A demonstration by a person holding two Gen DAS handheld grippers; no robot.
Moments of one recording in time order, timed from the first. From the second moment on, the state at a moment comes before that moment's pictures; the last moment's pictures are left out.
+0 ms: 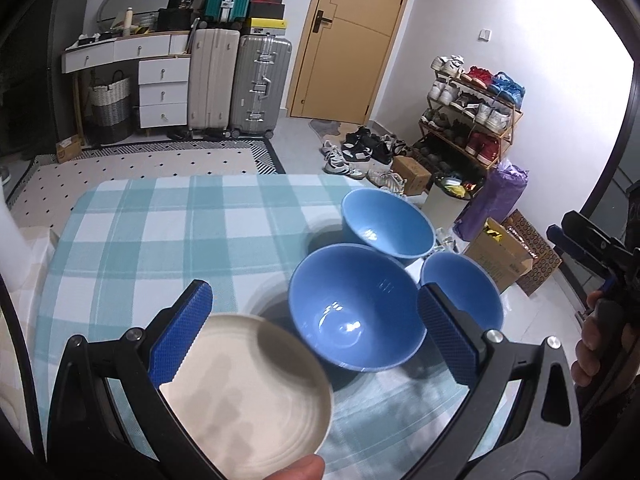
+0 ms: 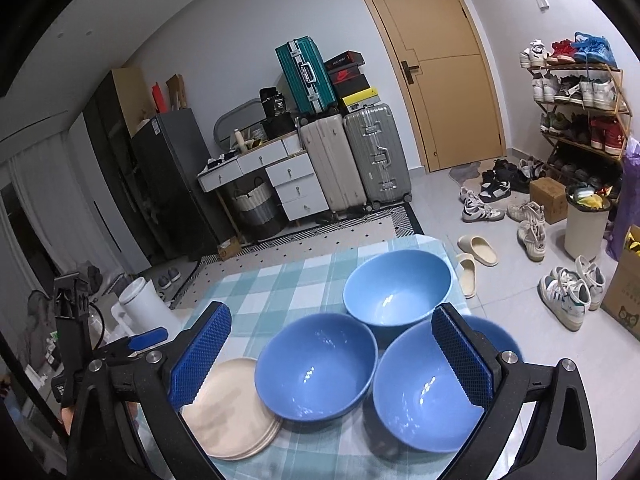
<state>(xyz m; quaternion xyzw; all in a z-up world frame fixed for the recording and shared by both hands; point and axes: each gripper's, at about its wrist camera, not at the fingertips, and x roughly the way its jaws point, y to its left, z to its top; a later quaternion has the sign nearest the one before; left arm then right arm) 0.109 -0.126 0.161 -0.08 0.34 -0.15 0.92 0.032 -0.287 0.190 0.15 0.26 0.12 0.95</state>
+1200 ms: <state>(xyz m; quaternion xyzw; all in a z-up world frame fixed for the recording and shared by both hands) 0.305 -0.226 0.076 -0.06 0.43 -0.15 0.89 0.180 -0.334 0.099 0.12 0.37 0.03 0.92</state>
